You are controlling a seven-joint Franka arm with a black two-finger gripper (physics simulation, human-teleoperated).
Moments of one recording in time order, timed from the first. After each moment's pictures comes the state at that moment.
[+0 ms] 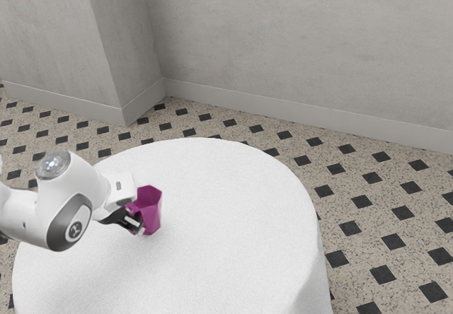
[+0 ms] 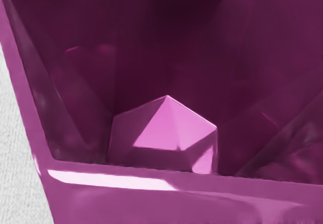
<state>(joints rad) 0.30 -0.06 -0.28 -2.79 -0.08 3.15 0.16</state>
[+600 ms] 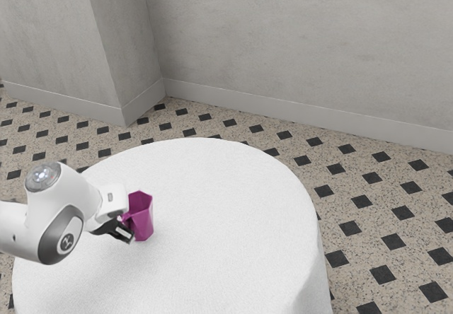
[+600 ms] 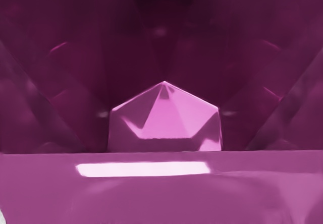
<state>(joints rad) 0.30 -0.12 -0.29 -2.88 -0.13 3.17 0.22</state>
